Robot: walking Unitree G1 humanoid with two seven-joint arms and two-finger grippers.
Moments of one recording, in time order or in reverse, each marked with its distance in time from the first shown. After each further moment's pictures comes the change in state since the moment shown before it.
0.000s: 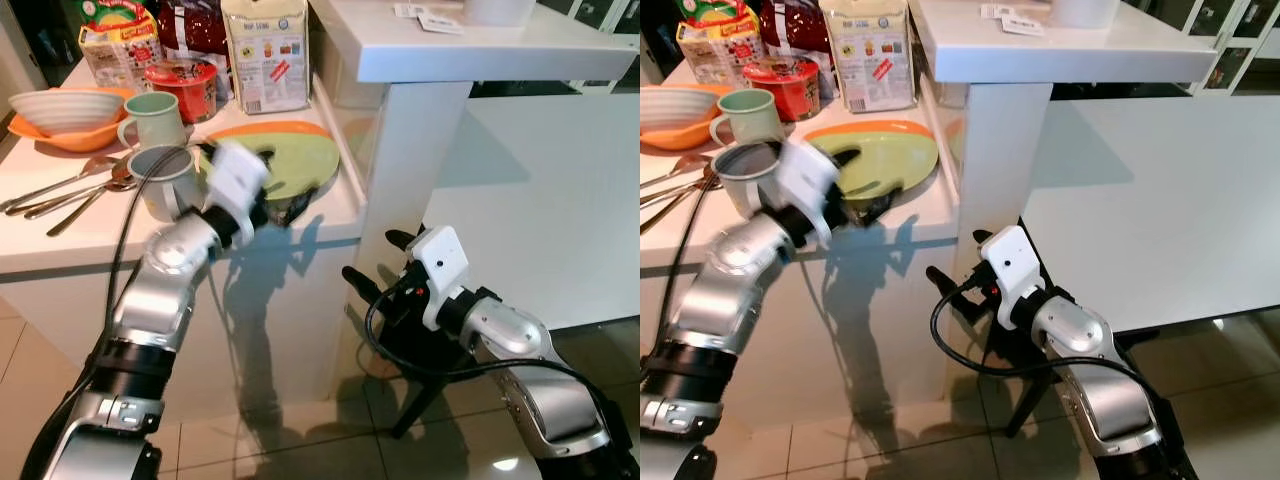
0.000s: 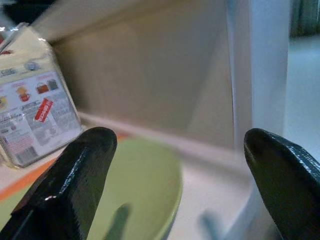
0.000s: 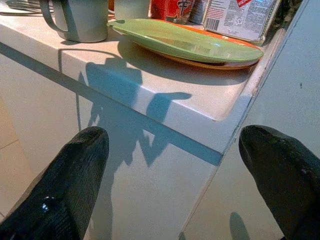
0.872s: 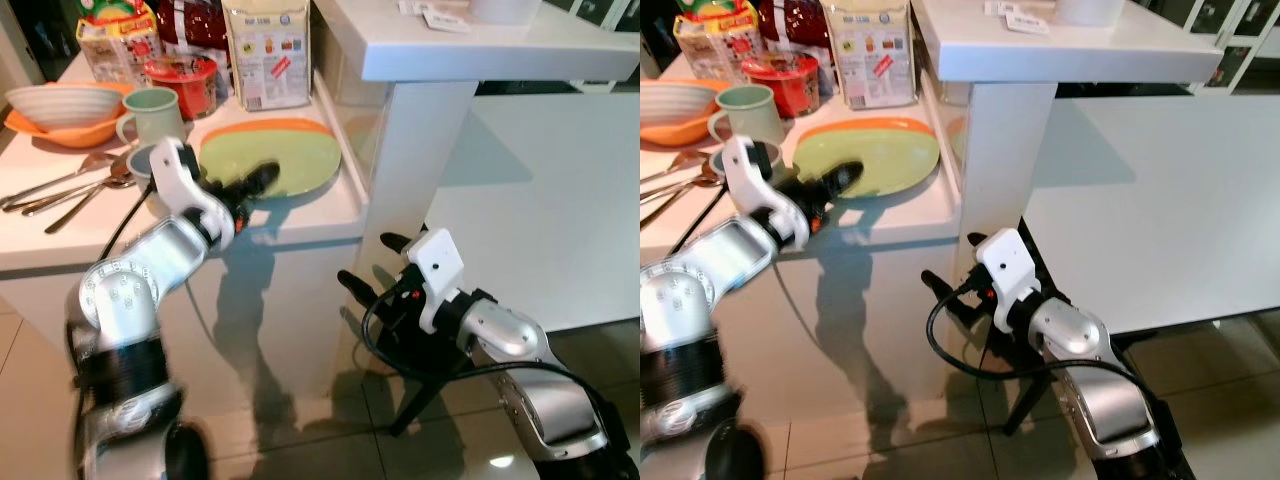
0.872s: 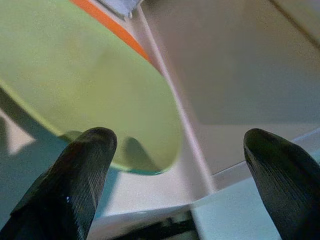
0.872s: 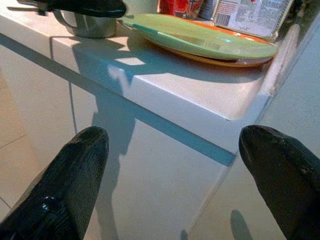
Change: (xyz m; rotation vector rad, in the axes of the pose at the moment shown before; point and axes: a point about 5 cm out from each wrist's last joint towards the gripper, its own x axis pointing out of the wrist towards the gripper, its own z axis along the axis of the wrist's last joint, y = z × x) left arm -0.011 0.009 -0.001 -0.973 0.200 0.319; right arm 0.001 0.005 0.000 0.004 -0.001 0.025
